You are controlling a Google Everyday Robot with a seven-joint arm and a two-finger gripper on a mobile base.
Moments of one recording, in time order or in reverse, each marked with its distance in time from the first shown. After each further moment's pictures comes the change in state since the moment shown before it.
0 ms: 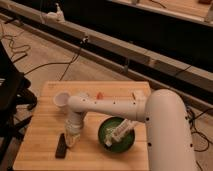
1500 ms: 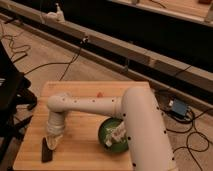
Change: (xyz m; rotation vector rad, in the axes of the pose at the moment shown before) arm -0.064 -0.062 0.027 -0.048 -0.059 -0.161
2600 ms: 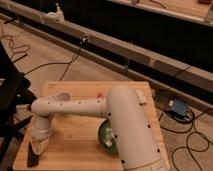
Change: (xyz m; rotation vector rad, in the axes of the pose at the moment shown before) arm -0.042 -0.048 0.028 -0.006 -0.026 -0.051
